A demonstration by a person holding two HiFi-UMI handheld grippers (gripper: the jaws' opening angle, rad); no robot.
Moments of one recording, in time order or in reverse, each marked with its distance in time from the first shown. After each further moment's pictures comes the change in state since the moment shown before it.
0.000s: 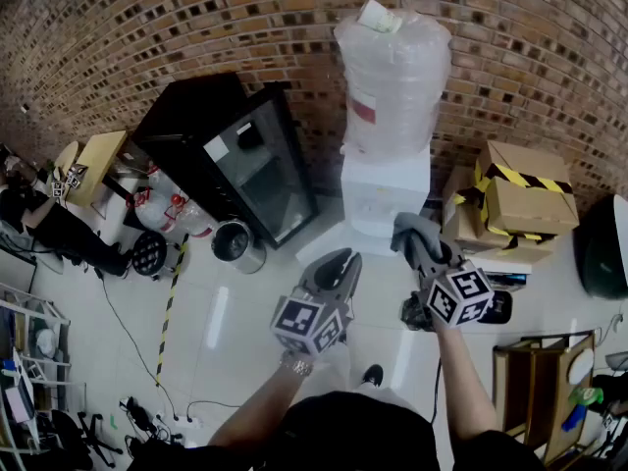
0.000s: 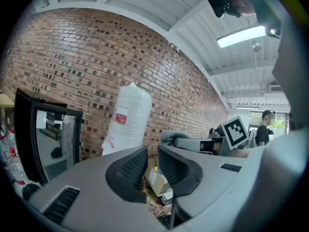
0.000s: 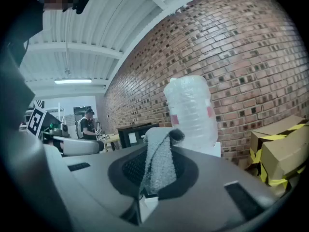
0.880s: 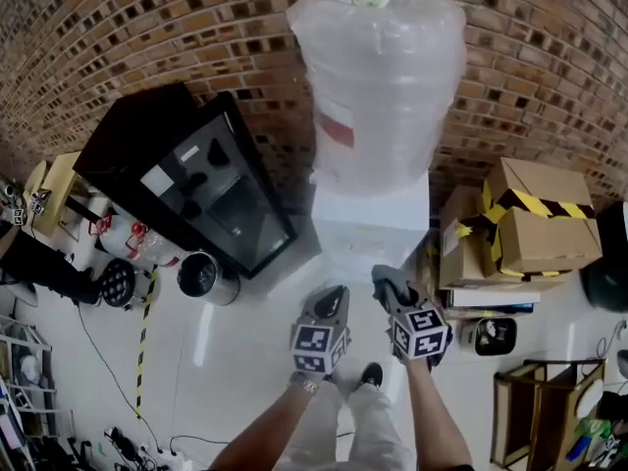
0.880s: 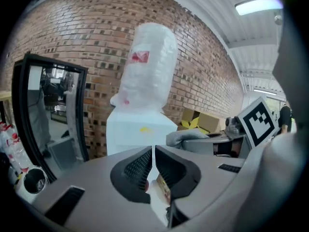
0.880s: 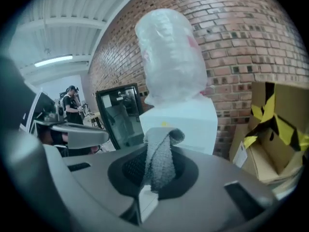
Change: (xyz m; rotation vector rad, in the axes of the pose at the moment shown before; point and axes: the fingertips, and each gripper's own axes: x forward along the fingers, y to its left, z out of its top) left arm 0.134 0.117 -0.218 0.011 0.238 0.170; right arm 0.134 -0.114 -0.223 0.048 0.277 -0.112
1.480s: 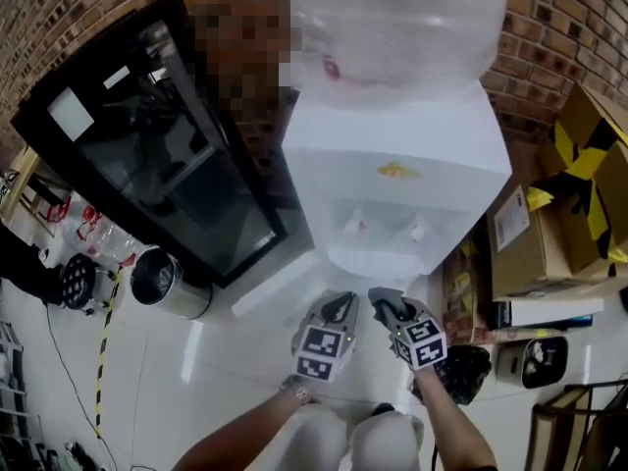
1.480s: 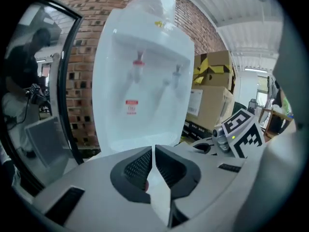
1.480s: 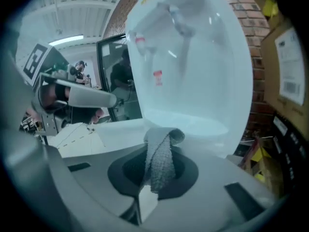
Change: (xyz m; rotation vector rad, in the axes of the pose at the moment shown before) left arm 0.155 0.081 -0.284 0.147 0.074 -0.069; right arm 0.227 -0.086 -0.306 -0.135 0.118 0.122
